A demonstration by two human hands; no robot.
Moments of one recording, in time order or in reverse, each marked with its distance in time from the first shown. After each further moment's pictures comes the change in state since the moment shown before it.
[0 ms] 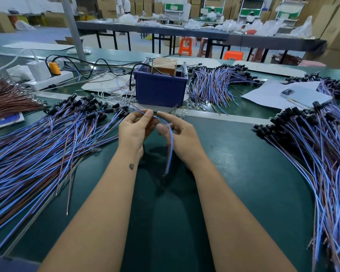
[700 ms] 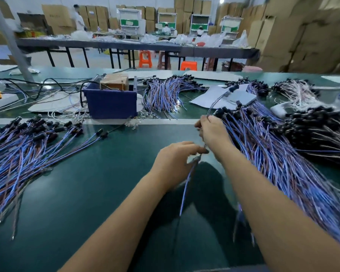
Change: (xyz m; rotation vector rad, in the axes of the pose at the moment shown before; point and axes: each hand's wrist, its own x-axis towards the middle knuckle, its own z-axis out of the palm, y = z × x) left_hand -0.126 -0.040 0.112 1.016 -0.867 0.709; right_hand -0.041 -0.046 -0.167 -0.283 0.492 0.290
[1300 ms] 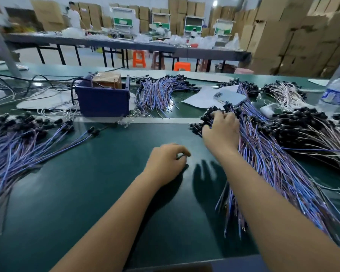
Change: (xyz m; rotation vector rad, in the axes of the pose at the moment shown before) left_hand -0.001 -0.011 0.016 0.001 -0.098 -0.285; right_hand -0.014 0.008 -0.034 -0.796 0.263 -0.141
